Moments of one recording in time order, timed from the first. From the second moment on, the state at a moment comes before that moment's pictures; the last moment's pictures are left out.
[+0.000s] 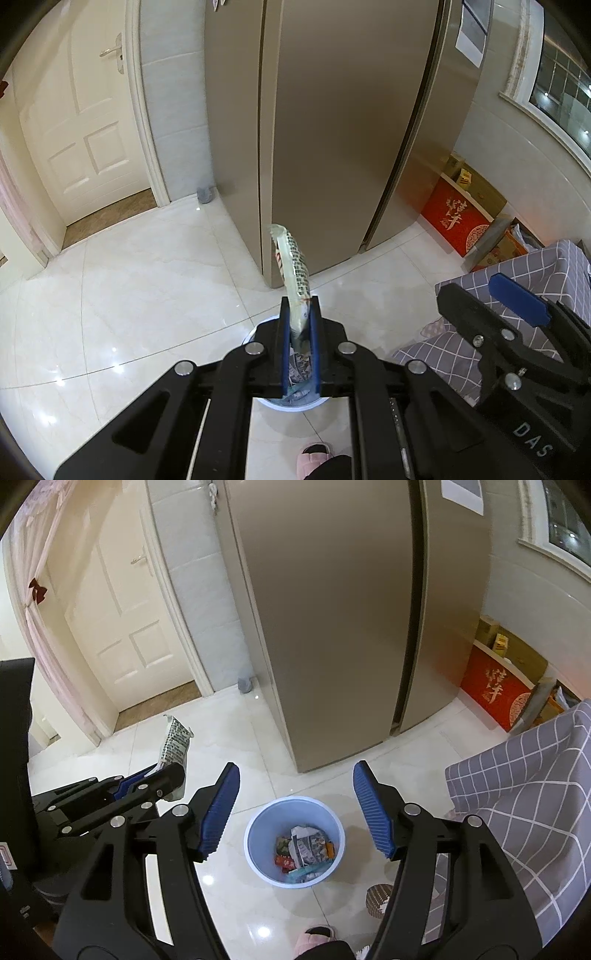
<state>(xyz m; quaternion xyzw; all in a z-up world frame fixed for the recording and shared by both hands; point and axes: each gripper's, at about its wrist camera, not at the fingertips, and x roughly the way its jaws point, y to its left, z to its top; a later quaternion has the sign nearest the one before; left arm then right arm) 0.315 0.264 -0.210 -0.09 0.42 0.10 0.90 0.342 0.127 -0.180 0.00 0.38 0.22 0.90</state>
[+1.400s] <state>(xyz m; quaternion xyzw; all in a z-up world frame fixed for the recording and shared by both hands) 0.293 0.128 -0.142 -0.05 0.39 0.06 0.92 0.296 -0.027 -0.120 0.05 0.32 0.13 0.94</state>
